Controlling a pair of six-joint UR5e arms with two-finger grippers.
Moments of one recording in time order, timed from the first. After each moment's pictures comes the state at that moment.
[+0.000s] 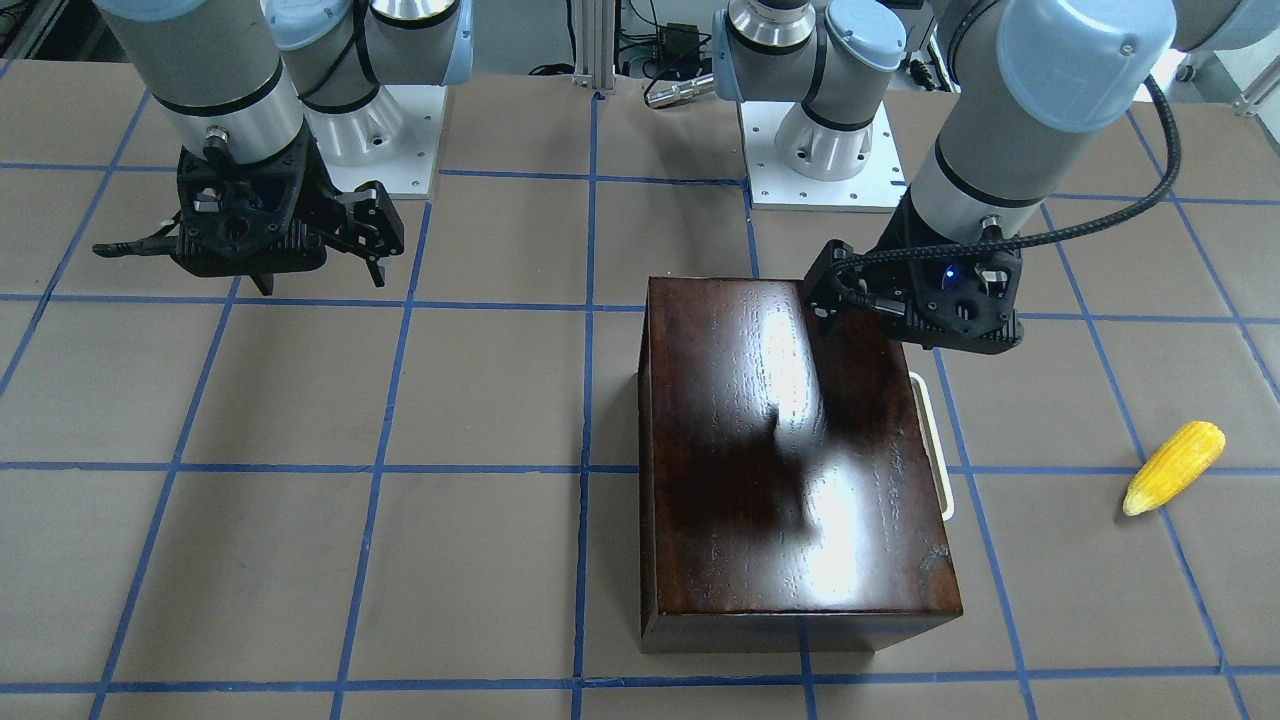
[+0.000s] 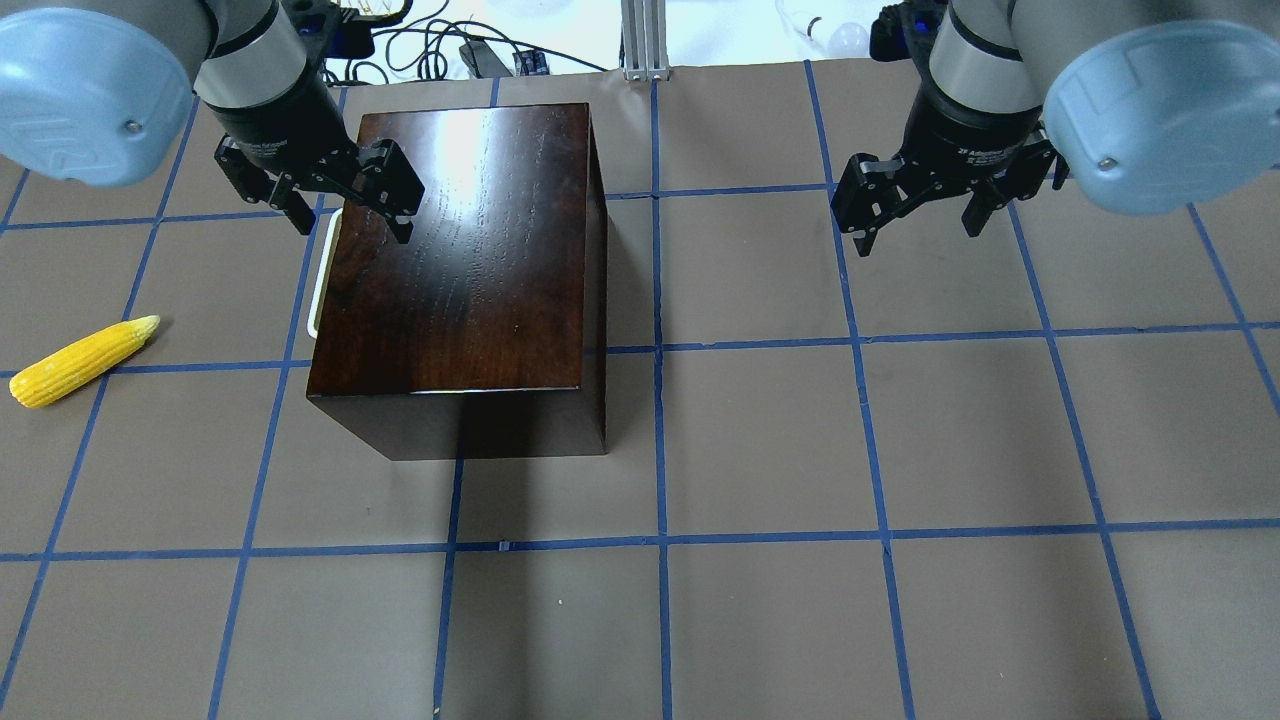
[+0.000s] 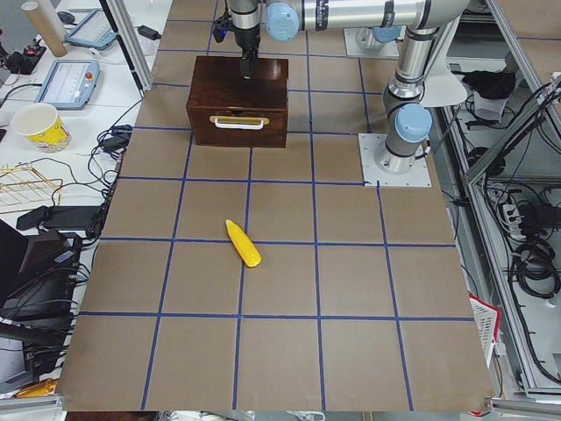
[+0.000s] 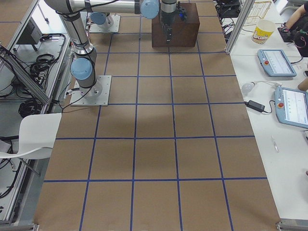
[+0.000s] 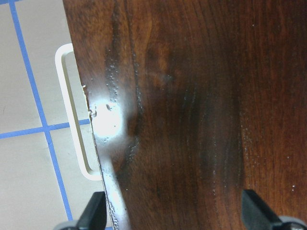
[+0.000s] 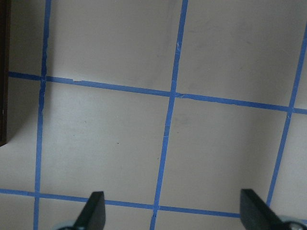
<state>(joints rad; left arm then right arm) -1.55 -1.70 -1.51 -1.54 1.58 0.17 1.62 -1.53 1.60 -1.63 -1.60 -0.09</state>
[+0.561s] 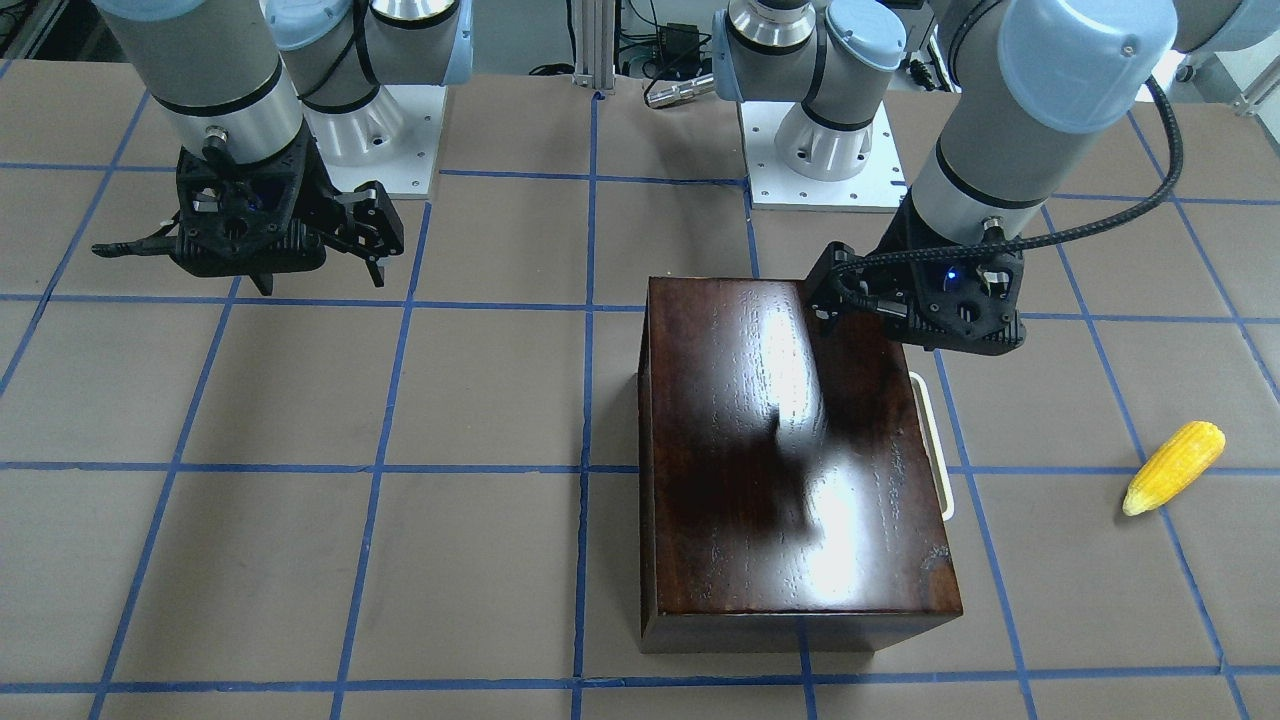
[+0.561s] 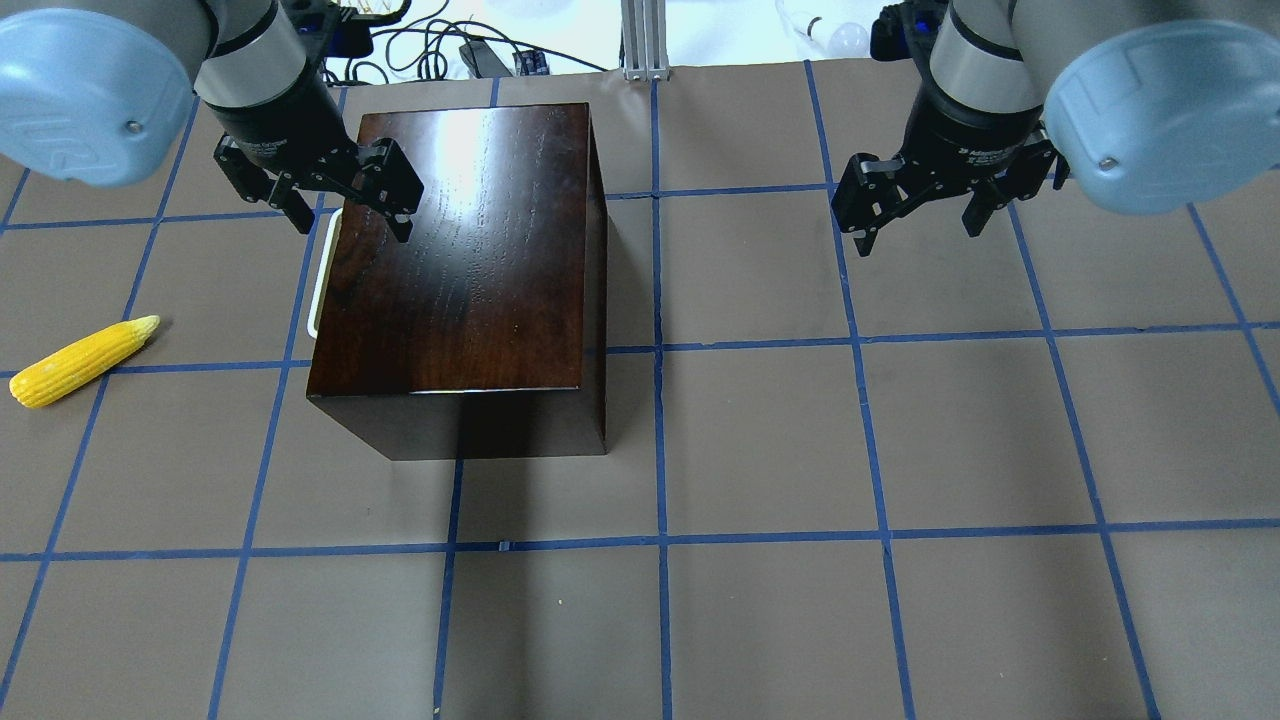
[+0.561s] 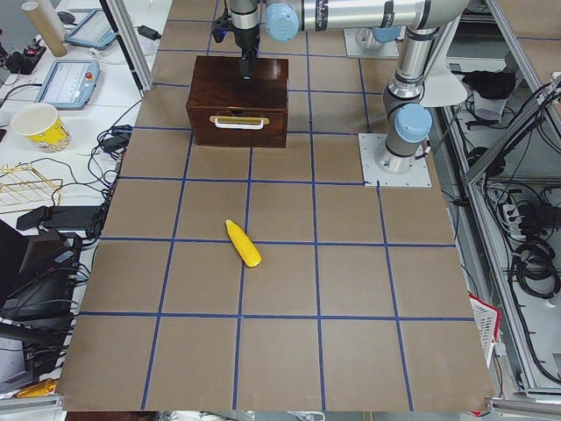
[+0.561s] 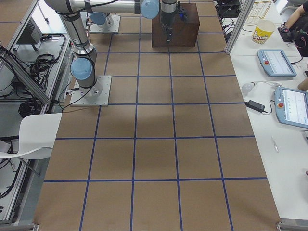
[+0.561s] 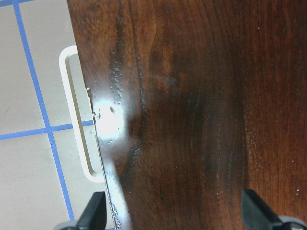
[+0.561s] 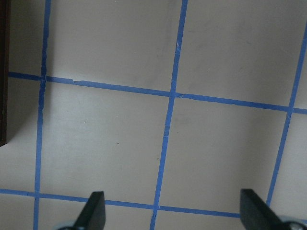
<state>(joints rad) -1.55 -1.70 -1.51 -1.53 1.58 0.17 1.62 -1.53 1.60 -1.63 -1.60 -0.09</state>
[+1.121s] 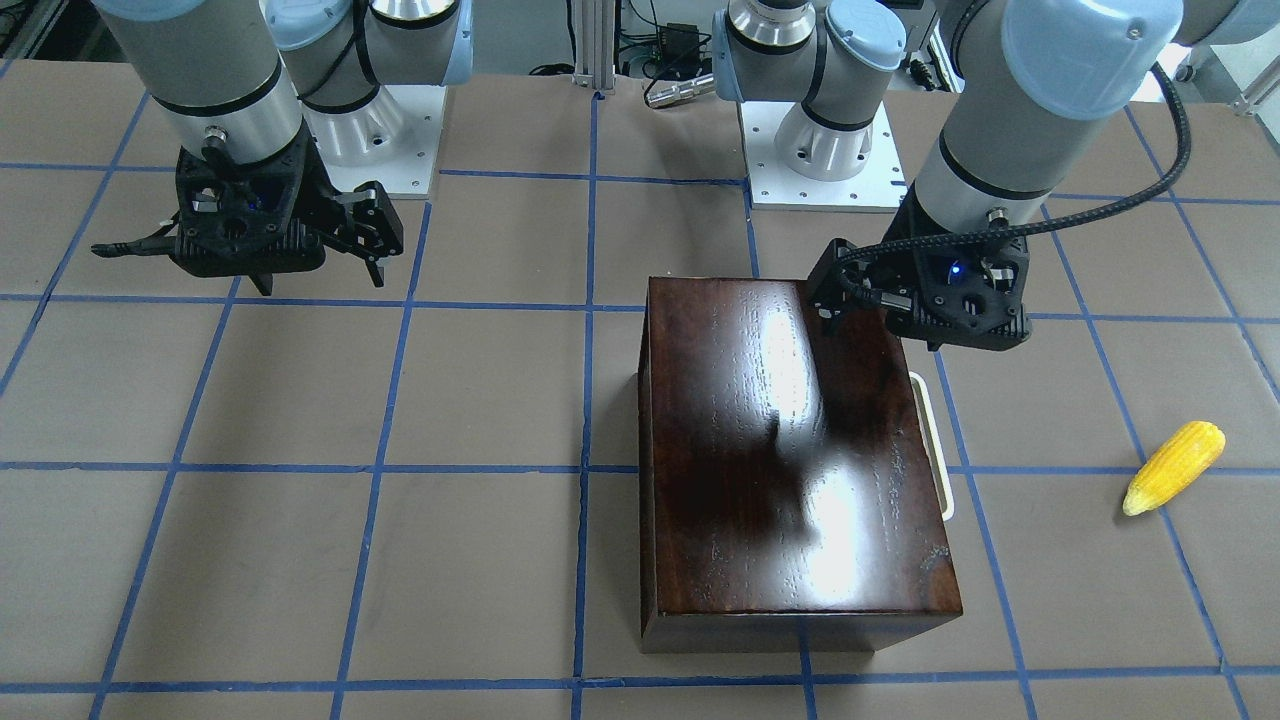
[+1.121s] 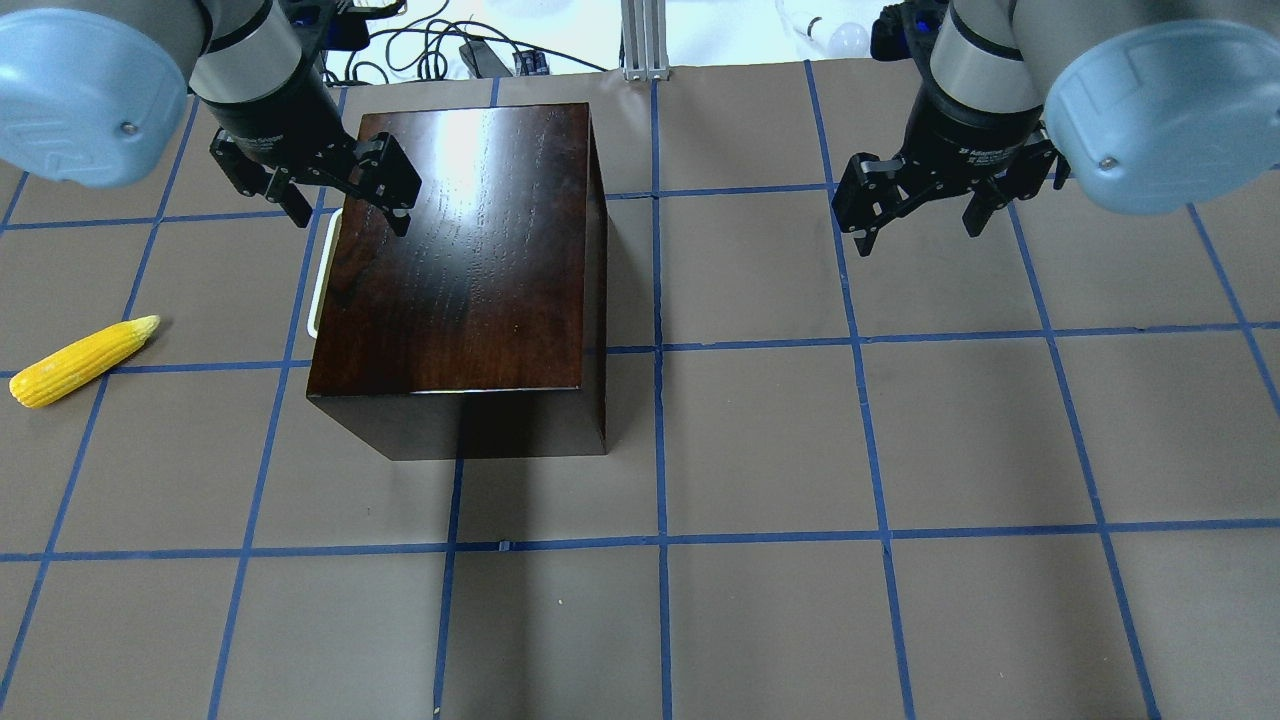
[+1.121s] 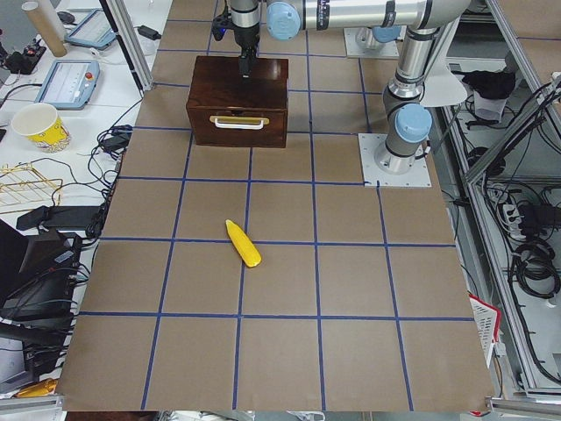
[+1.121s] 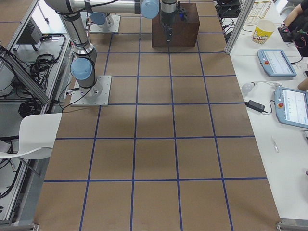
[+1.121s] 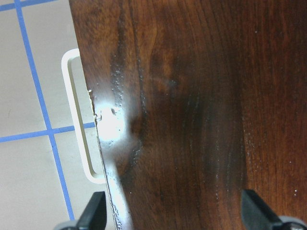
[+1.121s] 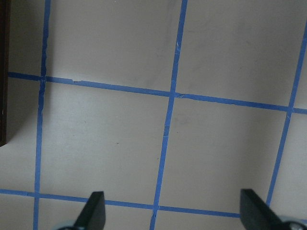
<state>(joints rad) -1.55 -1.70 -1.51 -1.52 1.58 0.17 1.62 -1.53 1.60 -1.63 -1.60 -0.09</state>
